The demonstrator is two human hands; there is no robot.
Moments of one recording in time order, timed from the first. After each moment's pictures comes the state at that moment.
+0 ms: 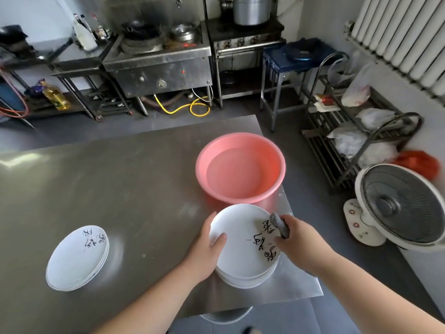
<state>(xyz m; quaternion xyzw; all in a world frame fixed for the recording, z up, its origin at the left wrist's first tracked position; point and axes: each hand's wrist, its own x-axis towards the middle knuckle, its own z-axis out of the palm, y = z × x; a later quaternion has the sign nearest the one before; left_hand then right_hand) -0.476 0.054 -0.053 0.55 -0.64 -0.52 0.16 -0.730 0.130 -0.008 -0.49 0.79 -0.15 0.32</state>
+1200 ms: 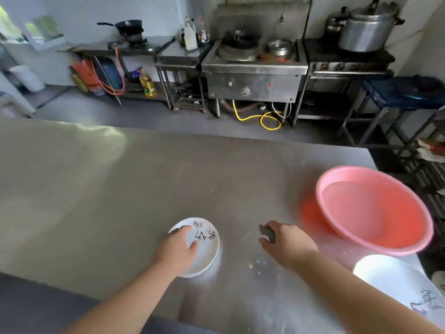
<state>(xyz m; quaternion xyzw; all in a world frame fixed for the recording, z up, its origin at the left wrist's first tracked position) -0.104 -0.047 -0.044 0.75 -0.62 -0.24 0.03 -0.421 -0.046 -0.015 -0.70 0.68 -0.05 0.22</state>
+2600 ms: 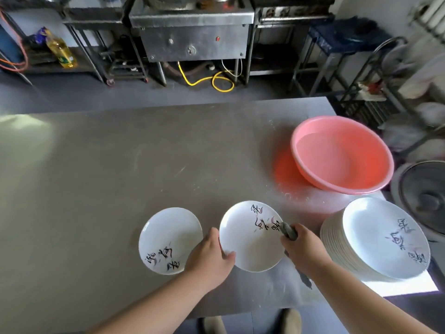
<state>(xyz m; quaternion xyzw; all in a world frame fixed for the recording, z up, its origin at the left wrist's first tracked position) -0.172 -0.025 -0.096 0.59 -0.72 -0.36 0.02 -0.424 0.033 -0.083 -0.36 0.85 -0.17 0.34</state>
